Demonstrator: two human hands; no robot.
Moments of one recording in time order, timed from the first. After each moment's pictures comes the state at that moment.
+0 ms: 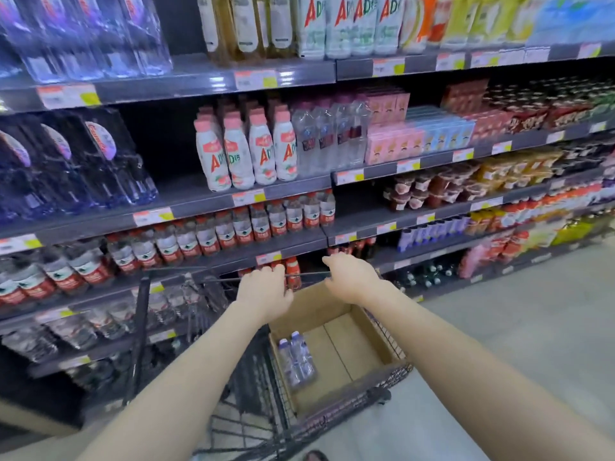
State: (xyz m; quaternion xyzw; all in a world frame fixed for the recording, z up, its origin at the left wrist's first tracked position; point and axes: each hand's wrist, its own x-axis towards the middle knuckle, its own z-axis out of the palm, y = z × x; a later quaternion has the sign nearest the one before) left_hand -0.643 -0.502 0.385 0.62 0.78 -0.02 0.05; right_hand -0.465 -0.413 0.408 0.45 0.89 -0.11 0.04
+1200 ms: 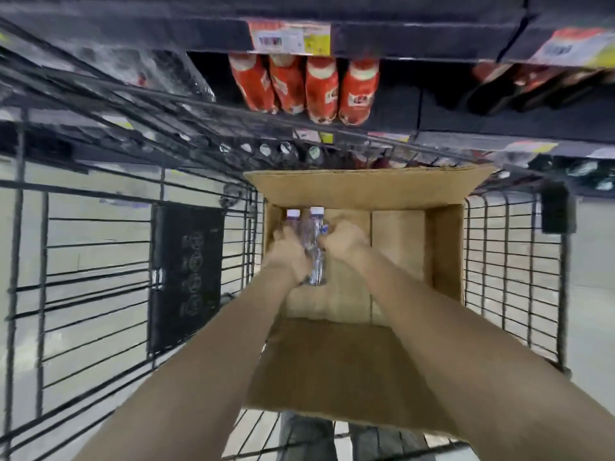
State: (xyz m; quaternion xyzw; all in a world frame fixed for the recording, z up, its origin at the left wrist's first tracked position) left_hand -0.660 -0.360 -0.068 0.17 0.86 0.01 0.47; right_hand -0.590 -0.252 -0.092 0.47 0.70 -0.45 0.29
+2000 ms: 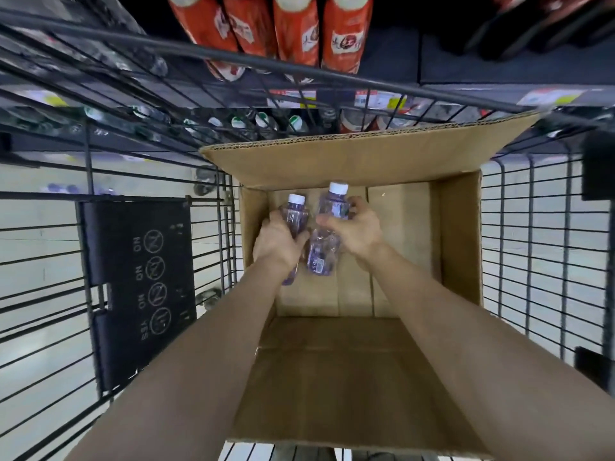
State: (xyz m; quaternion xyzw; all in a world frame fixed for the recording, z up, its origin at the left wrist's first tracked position) left_hand -0.658 -0.368 -0.158 0.14 0.89 0.10 0.42; right_hand -0.549 -0.253 -0.148 0.61 0.49 -0.62 0.05
